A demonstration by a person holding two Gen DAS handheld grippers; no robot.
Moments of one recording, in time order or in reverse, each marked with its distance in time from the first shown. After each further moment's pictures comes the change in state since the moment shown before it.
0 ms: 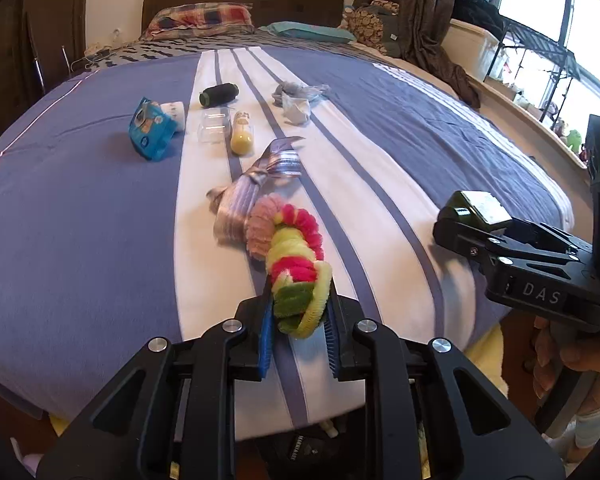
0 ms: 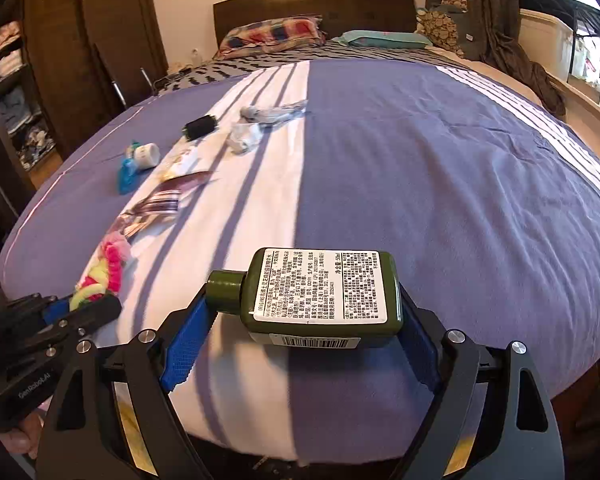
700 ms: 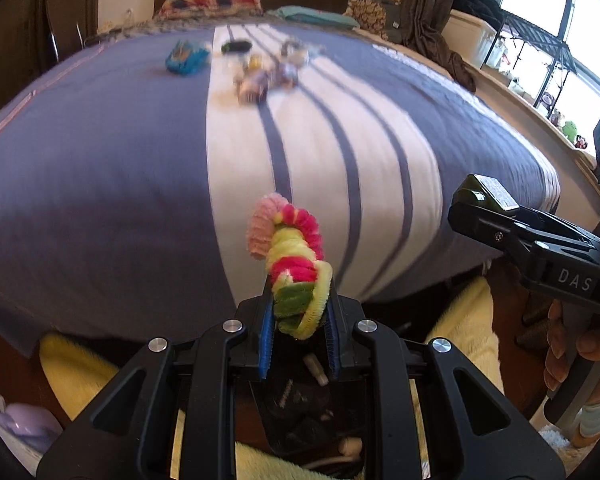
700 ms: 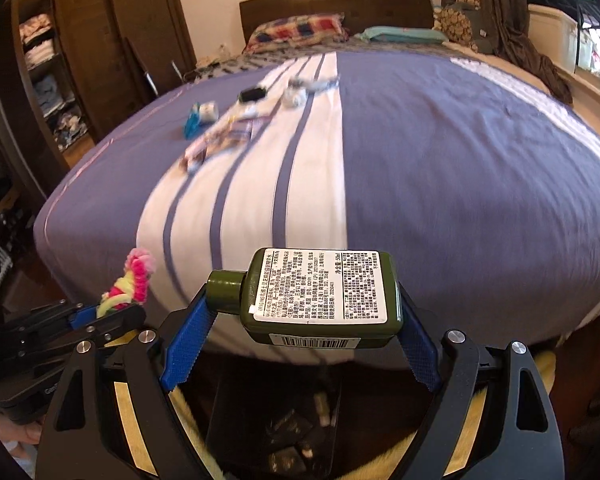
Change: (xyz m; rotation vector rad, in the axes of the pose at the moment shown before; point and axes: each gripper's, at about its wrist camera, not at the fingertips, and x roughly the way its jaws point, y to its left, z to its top) left arm -0.048 -0.010 -0.106 -0.041 0.066 0.002; right arm -0.053 0.020 -0.096 -0.019 0.042 0.082
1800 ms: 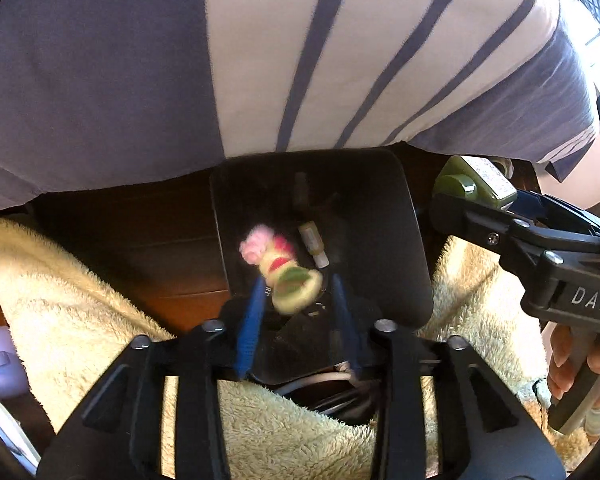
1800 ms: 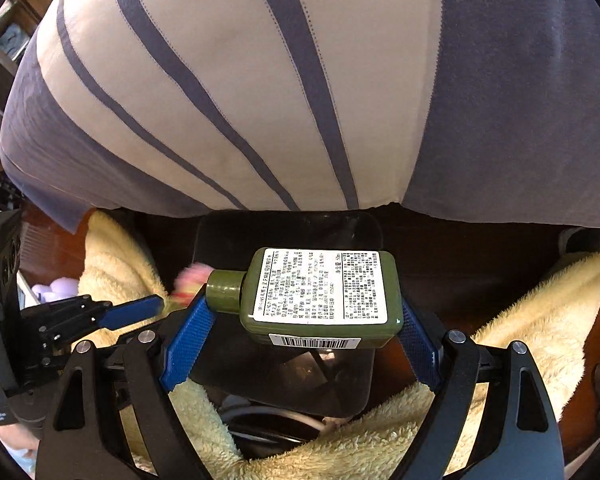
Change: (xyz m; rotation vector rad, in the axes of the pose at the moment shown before) left arm 0.118 0.026 -0.103 -0.099 0.436 -0.039; right arm 0.108 -0.003 -0.104 0.064 0.416 0.041
